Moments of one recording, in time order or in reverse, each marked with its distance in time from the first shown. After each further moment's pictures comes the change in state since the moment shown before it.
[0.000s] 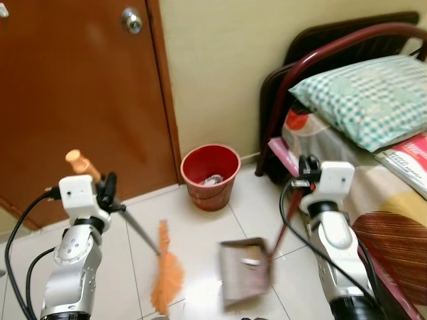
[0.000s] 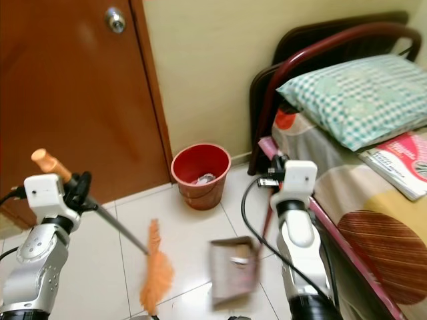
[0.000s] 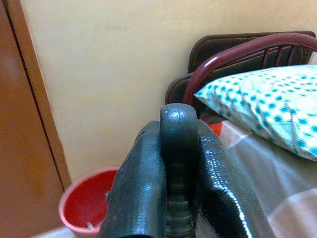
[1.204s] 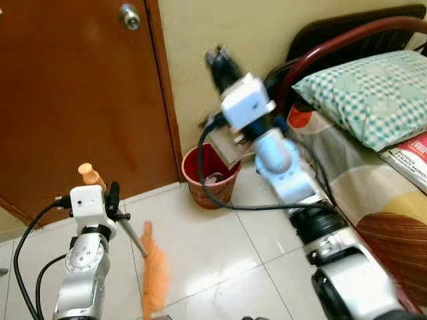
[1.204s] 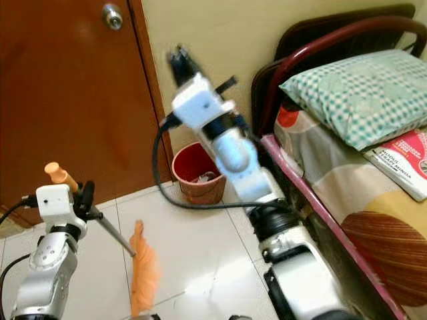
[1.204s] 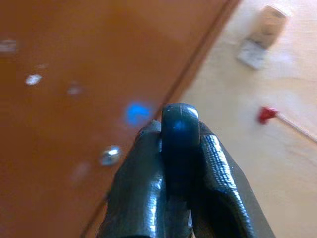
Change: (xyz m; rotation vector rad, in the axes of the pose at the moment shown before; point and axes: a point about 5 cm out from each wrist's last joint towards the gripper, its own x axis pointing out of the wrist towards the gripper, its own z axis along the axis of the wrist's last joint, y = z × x) left arm -0.003 -0.012 -0.019 0.034 0.015 0.019; right arm 0.052 0.140 0.108 -0.452 -0.698 0.532
